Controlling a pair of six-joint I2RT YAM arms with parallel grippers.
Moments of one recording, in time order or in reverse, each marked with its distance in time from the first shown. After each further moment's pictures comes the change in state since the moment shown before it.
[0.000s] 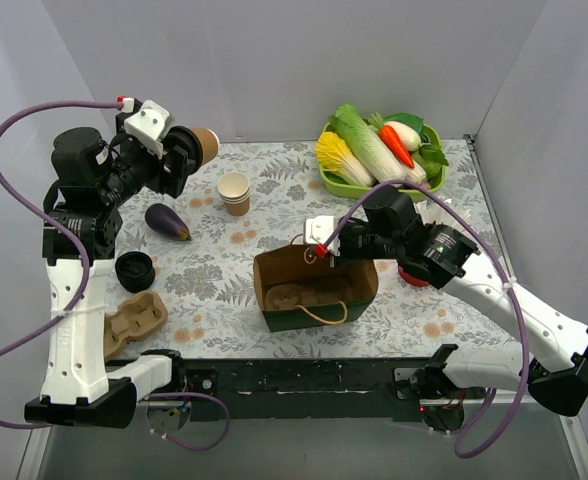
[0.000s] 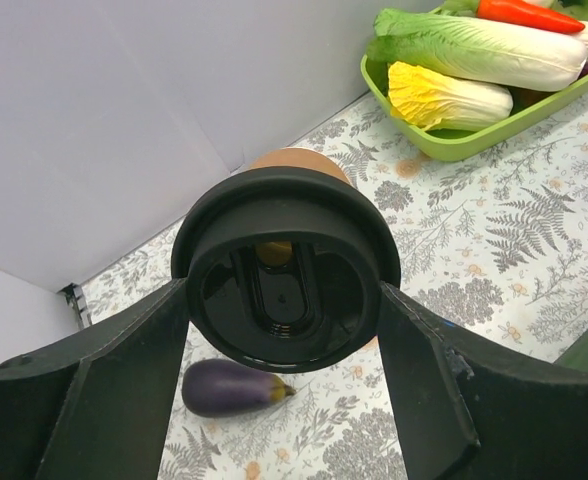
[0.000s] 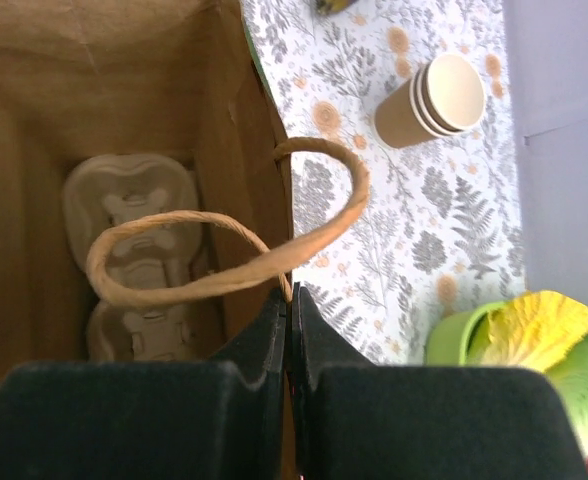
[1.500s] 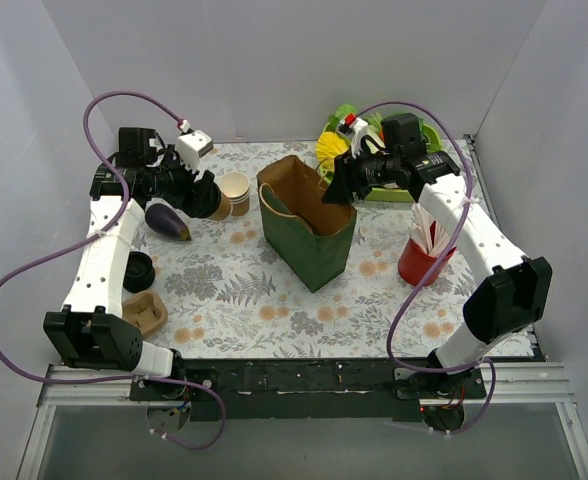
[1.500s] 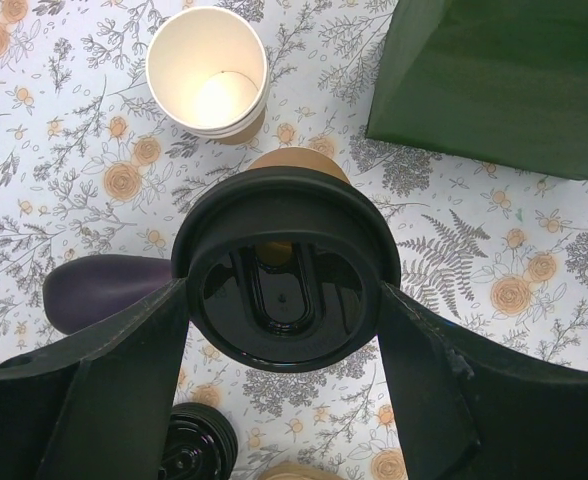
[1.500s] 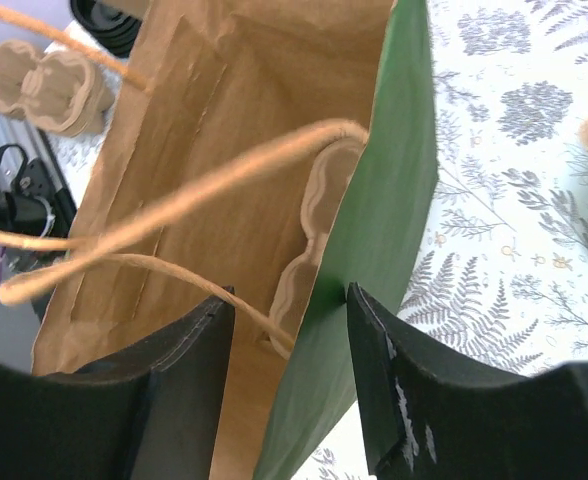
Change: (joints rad) left arm 0.000 0.280 -0.086 -0.251 0.024 0.151; right arm -0.475 0.431 0.312 -0.029 -0.367 0.635
